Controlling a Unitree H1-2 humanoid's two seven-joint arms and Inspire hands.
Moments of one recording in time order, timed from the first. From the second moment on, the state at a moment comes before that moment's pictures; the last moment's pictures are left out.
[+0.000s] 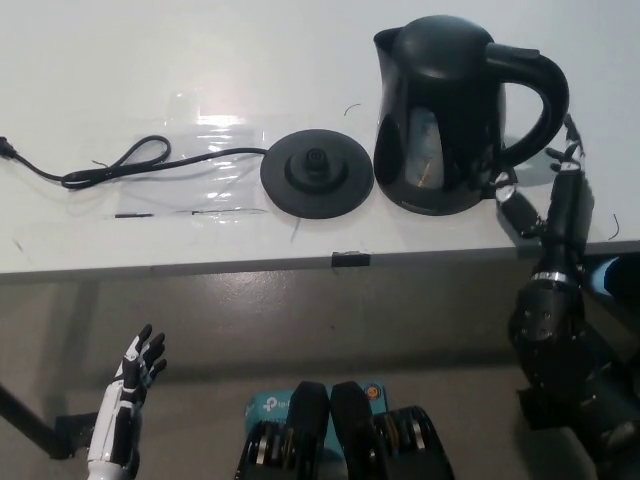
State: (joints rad) left_arm -0.02 0.13 0.05 0.33 -0.04 -0.42 -0.06; right_arm -0.80 -0.15 0.26 1.19 -0.21 -0.47 -0.80
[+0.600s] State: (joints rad) left_arm -0.02 0.12 0.05 0.33 -0.04 -0.42 -0.06; right_arm -0.69 -0.20 0.15 0.85 -0.04 -0.46 -0.44
